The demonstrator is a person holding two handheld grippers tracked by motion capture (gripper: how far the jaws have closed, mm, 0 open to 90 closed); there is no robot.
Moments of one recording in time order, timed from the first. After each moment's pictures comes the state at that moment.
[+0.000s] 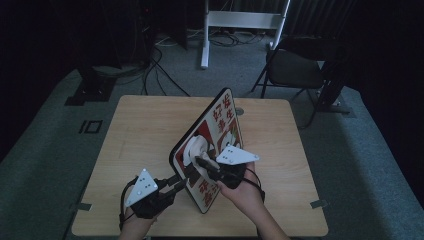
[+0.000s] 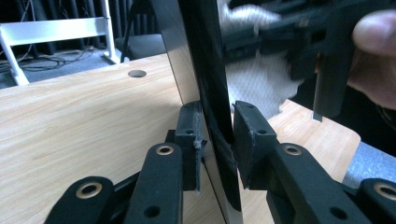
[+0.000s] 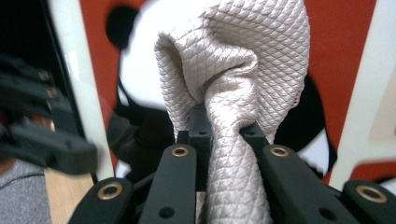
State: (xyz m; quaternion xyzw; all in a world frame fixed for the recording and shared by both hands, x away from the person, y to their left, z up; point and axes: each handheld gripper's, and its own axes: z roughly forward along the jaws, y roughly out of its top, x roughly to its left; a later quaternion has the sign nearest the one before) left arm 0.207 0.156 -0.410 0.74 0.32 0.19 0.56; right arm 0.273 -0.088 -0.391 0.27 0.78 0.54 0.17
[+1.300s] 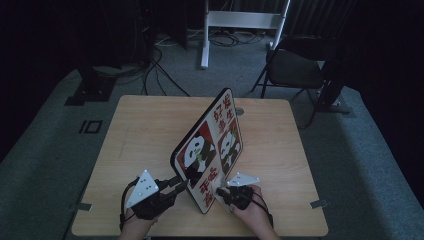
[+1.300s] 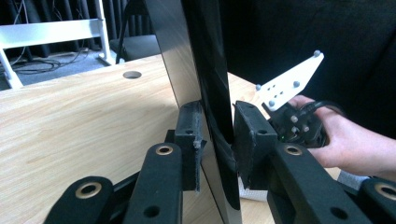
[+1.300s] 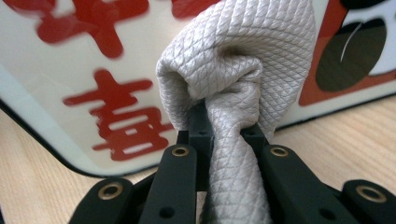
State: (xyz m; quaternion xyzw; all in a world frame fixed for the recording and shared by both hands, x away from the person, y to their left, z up) left arm 0.206 0.154 -0.410 0.75 0.31 0.18 0.56; right arm 0.269 -0.130 -0.526 0.37 0.83 0.41 0.10
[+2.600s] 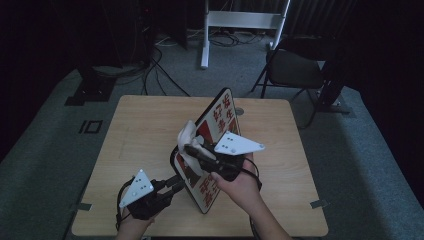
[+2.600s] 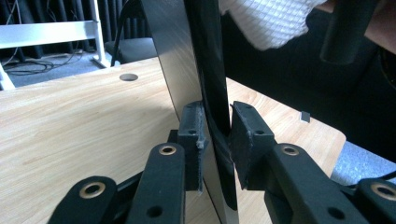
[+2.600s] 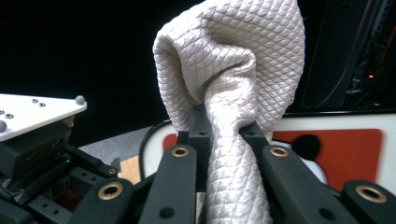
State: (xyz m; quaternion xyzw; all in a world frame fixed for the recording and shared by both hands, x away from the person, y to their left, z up) left arm 0.205 0.164 -0.408 0.74 0.31 0.17 0.57; right arm 0.266 -0.071 -0.327 0.22 0.74 0.61 0.15
